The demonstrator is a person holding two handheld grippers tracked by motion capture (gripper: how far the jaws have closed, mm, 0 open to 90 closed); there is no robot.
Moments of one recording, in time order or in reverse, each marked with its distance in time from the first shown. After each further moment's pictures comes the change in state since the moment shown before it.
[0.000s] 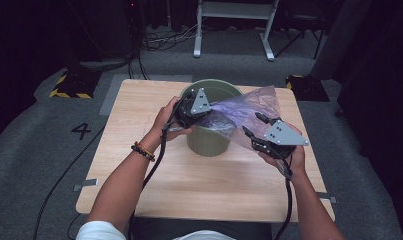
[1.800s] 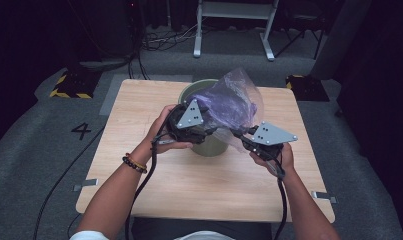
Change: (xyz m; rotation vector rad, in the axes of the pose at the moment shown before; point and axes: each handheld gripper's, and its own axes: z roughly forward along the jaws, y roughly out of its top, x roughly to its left) left arm -0.028 -0.006 -0.028 -0.120 -0.103 0.024; right arm 0.020 0.016 0.017 -0.033 0.233 0.003
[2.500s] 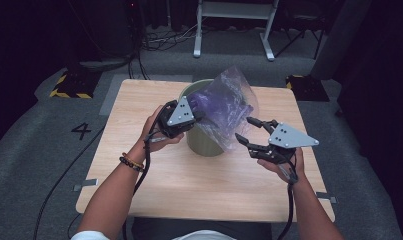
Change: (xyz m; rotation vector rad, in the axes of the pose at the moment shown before) left arm 0.016 -0.018 -0.014 -0.032 0.072 -0.039; right arm -0.006 0.005 -0.032 -0.101 -0.040 0.091
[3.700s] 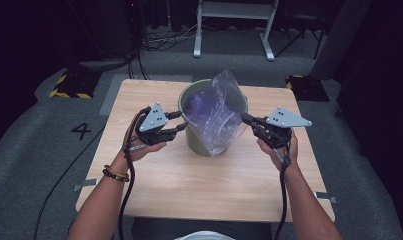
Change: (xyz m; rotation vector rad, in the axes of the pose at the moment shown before) left arm 0.003 -0.040 -0.038 -0.046 0.016 -0.142; right arm -0.030 -0.016 0.030 0.065 -0.040 0.145
